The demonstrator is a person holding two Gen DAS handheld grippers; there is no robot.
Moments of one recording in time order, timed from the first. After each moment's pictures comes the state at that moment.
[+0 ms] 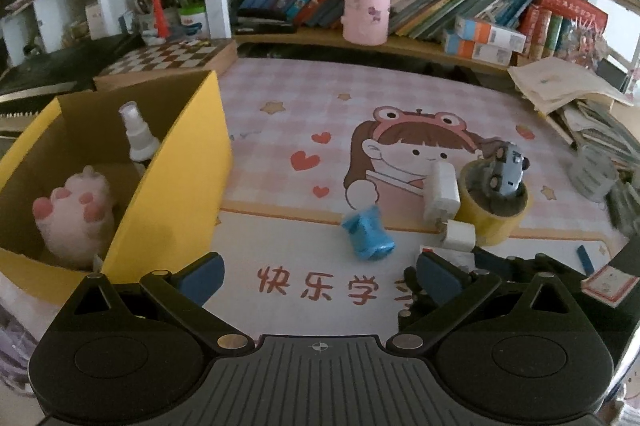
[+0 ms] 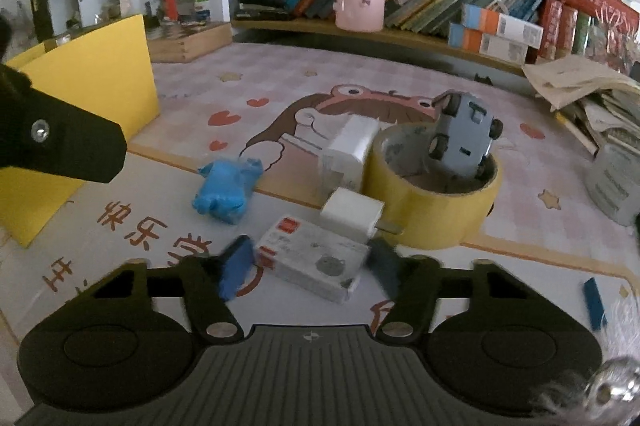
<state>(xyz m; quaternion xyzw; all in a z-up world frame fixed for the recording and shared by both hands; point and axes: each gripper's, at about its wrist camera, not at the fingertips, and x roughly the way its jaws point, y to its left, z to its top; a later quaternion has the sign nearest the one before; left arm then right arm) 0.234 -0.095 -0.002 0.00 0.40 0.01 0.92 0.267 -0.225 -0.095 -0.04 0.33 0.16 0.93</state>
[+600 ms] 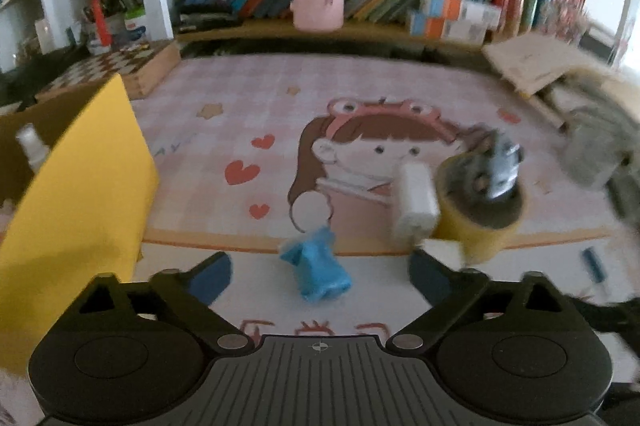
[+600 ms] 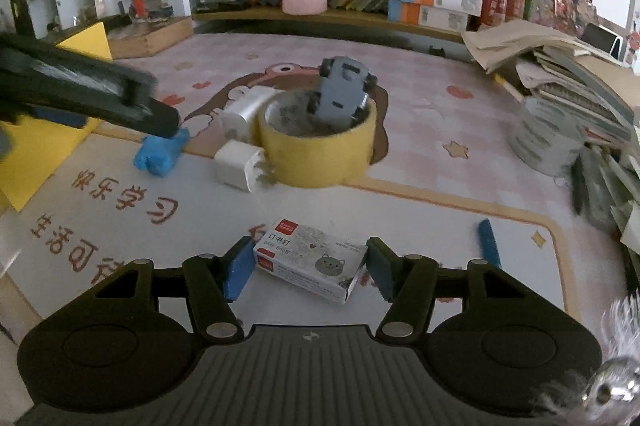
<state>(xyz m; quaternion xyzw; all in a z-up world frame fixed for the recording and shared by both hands) 0.291 -0.130 -0.047 0.03 0.41 -0.04 0.91 0.232 -0.300 -0.082 -0.03 0.36 0.12 0.93</state>
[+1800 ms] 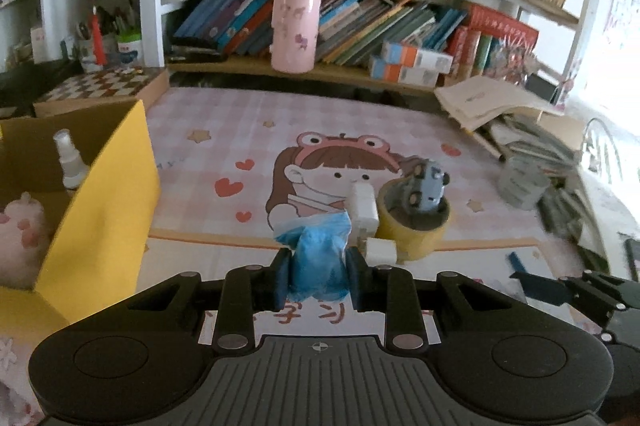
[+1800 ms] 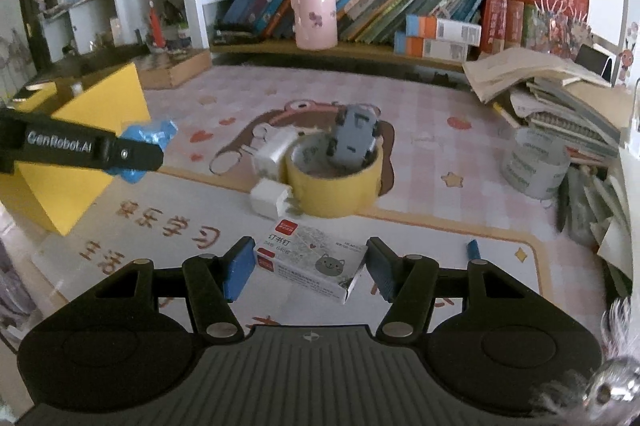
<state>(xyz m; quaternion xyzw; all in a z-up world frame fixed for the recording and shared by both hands) 0.220 -0.108 0.005 -0.03 0.35 -0.10 0.93 0.201 -0.297 -0.032 -0.01 0.32 0.14 0.94</state>
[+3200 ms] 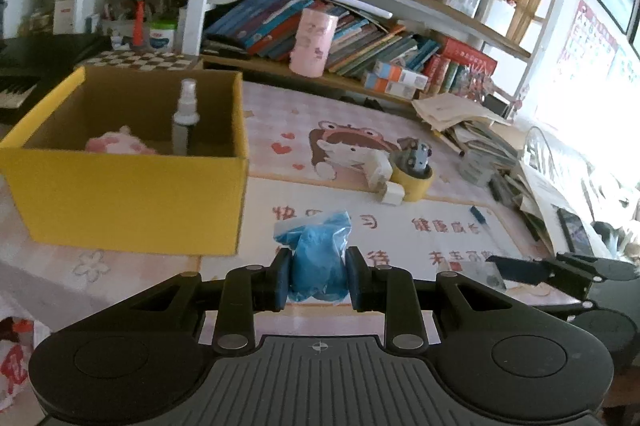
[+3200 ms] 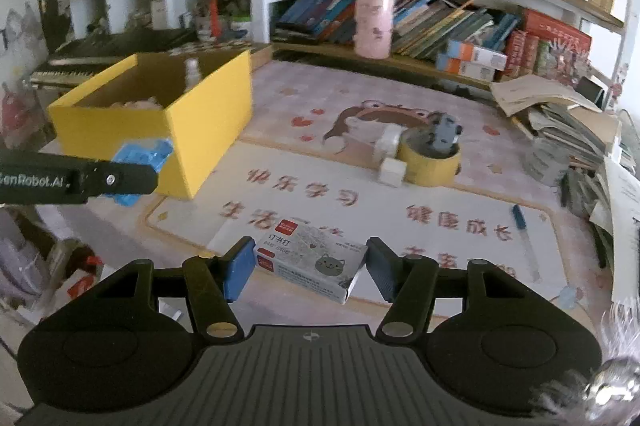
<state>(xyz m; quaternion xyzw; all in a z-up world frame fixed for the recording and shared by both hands) 0.094 0.032 0.013 -0.09 0.33 -0.16 0.93 0.076 -0.164 0.002 -0.06 0.33 0.13 0.93</state>
